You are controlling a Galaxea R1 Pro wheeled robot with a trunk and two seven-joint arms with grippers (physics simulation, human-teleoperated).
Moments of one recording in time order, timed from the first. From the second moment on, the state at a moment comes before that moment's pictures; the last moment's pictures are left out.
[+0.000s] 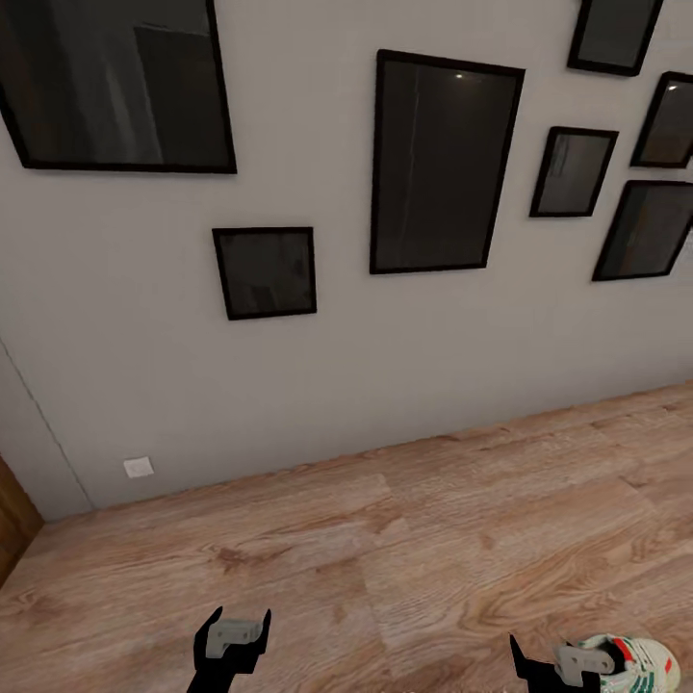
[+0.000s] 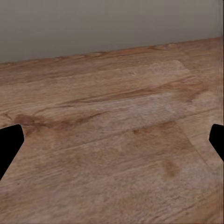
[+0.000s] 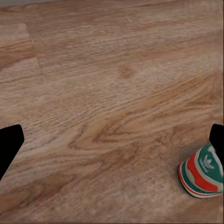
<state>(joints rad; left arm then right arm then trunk) -0.17 -0.02 -0.06 -0.64 0.05 -0.46 -0.05 -0.17 -0.13 -0.21 -0.54 0.00 -0.42 0.09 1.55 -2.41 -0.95</state>
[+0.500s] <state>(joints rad) -0.17 -0.02 -0.06 -0.64 0.05 -0.46 -0.05 -0.17 -0.13 -0.21 -0.54 0.00 -0.42 0.09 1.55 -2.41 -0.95</state>
